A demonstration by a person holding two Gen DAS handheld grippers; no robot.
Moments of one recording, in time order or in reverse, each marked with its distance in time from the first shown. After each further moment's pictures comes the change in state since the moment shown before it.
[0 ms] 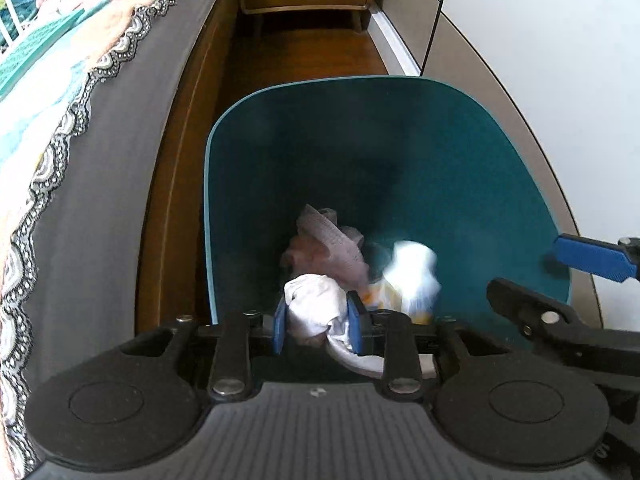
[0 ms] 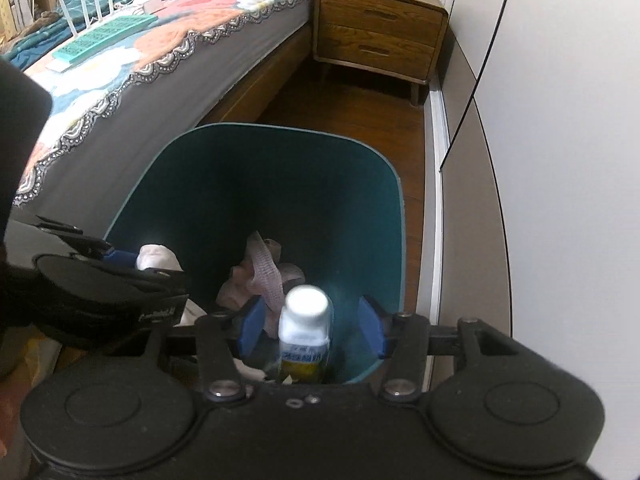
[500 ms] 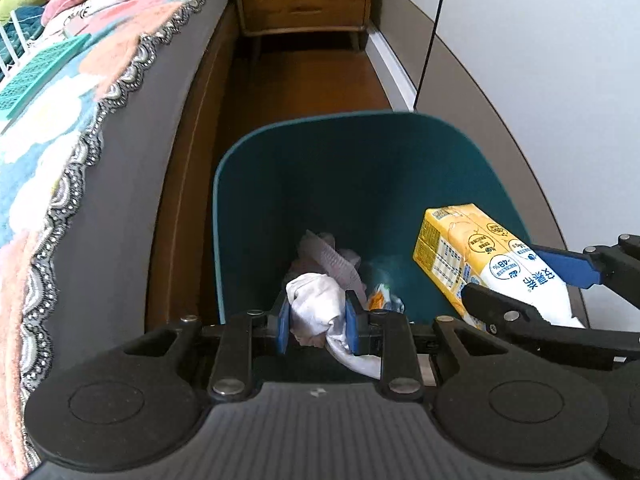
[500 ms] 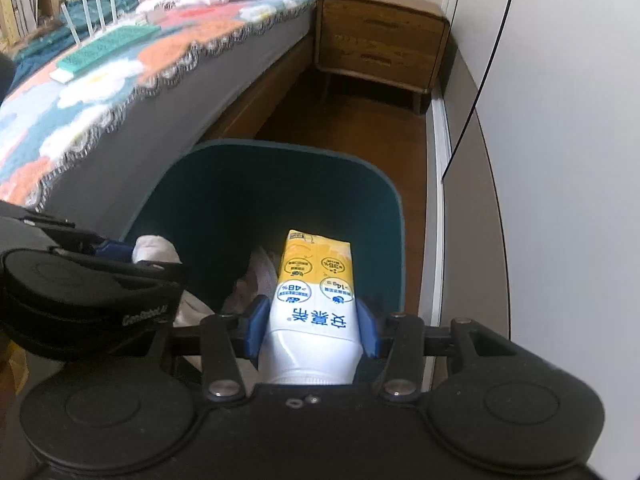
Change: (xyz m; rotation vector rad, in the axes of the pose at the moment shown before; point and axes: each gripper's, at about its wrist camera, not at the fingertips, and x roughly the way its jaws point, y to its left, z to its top) left arm -0.017 -0.005 0.004 0.020 -0.050 0.016; right arm 0.008 0.004 0.009 -0.031 0.008 -0.015
